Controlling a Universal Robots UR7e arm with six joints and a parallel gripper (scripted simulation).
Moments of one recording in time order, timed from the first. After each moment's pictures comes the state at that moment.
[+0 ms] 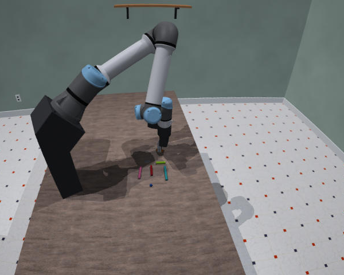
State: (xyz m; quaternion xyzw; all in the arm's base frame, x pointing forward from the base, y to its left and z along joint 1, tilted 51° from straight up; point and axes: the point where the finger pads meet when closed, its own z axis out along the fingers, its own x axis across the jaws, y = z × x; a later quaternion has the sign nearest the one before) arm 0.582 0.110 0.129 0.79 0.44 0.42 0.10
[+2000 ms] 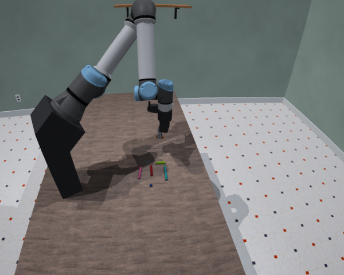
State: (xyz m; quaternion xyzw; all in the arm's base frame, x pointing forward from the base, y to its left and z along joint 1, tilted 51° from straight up) arm 0.507 0.089 0.191 0.79 0.44 0.42 0.10
